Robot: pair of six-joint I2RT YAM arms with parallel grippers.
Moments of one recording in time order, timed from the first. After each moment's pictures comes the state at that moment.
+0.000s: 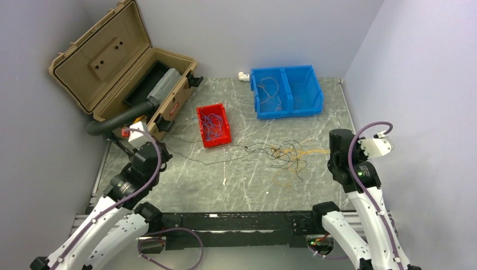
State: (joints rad) left arm -0.59 0.58 0.67 -0.54 -0.67 -0.68; right arm 0.20 0.70 0.89 -0.93 0.88 1.05
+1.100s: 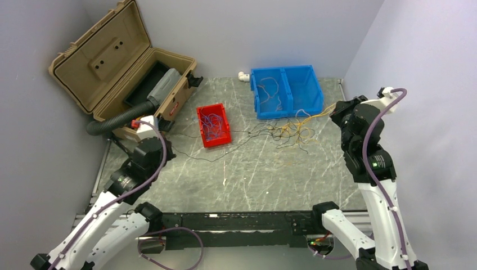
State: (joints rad) left arm -0.57 0.62 0.68 -0.48 -0.46 -0.52; right arm 0.20 0.82 1.24 -0.57 0.45 0.60
